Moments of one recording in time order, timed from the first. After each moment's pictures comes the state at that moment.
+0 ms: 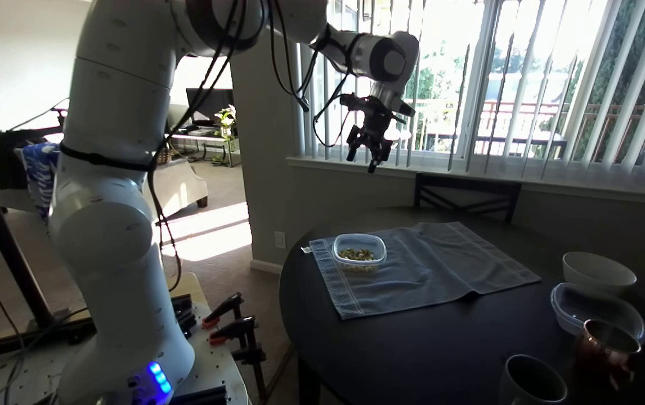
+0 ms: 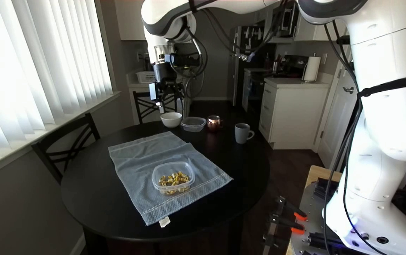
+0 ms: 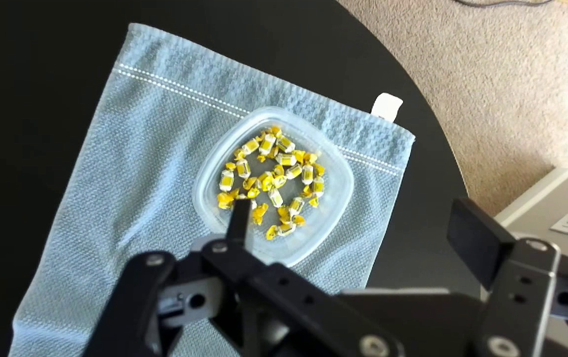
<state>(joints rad) 0.08 0.39 0.05 -1.50 0.14 1.61 0.08</state>
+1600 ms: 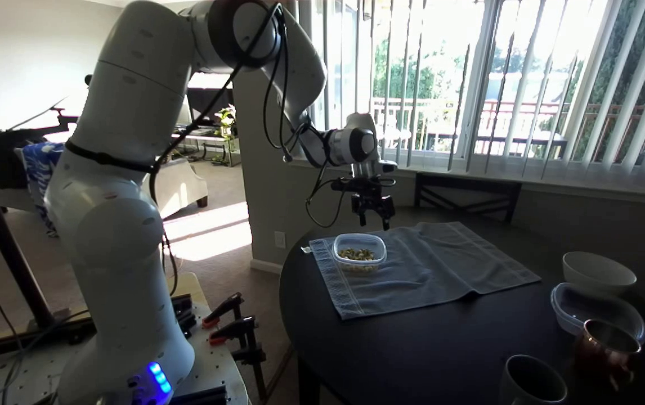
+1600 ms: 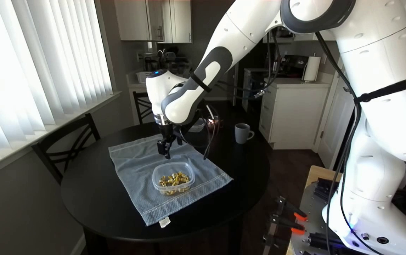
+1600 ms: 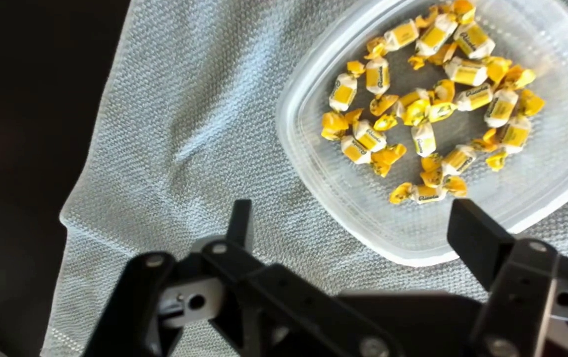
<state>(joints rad) 0.23 0.50 -0.04 -1.89 -0.32 2.41 0.31</state>
